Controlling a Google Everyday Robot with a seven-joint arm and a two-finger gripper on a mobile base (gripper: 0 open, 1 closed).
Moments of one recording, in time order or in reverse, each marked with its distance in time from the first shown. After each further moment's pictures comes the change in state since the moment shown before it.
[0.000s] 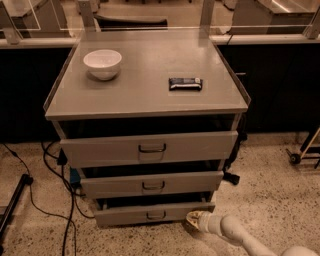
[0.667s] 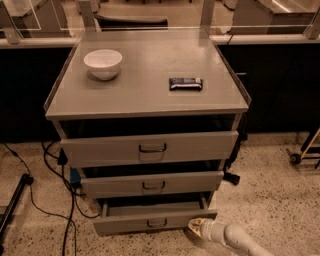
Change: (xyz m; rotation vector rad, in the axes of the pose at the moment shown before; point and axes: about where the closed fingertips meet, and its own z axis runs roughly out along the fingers) arm -0.002 0.033 -0.030 -0.023 0.009 0.022
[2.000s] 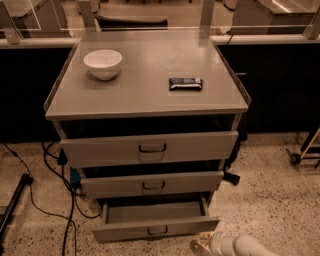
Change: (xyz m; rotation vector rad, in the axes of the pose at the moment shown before) arm 0.007 0.047 -0.076 -0.072 0.115 0.102
